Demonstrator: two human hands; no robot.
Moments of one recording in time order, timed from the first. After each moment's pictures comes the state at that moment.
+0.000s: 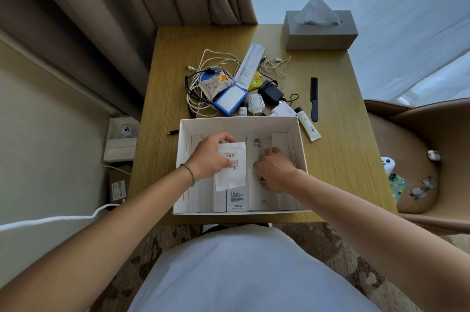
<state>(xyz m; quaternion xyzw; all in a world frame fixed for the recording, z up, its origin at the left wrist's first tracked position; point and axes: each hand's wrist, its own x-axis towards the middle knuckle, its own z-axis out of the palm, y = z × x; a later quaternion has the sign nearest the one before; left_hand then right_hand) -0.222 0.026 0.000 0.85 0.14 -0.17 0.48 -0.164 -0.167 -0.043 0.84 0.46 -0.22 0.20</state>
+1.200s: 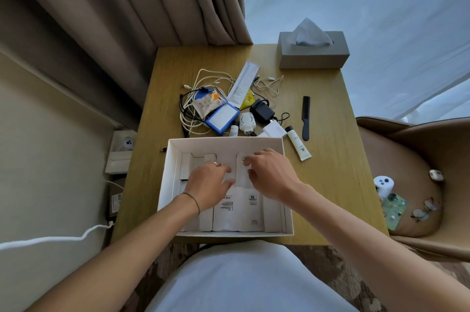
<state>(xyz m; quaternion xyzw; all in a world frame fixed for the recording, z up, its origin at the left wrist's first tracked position) -0.221 -0.012 -0.034 0.99 0.04 -0.08 0.14 -0.142 -0.190 0.004 0.91 0.36 -0.09 -0.16</state>
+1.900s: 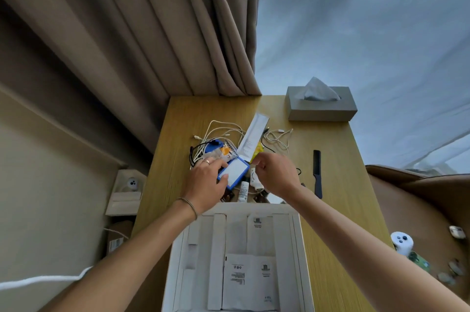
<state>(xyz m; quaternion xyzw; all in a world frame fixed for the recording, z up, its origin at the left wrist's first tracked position) -0.106 0.062 0.032 0.97 0.09 0.04 0.21 -0.007 -0.117 0.029 0.94 0.22 -0.13 -0.24</state>
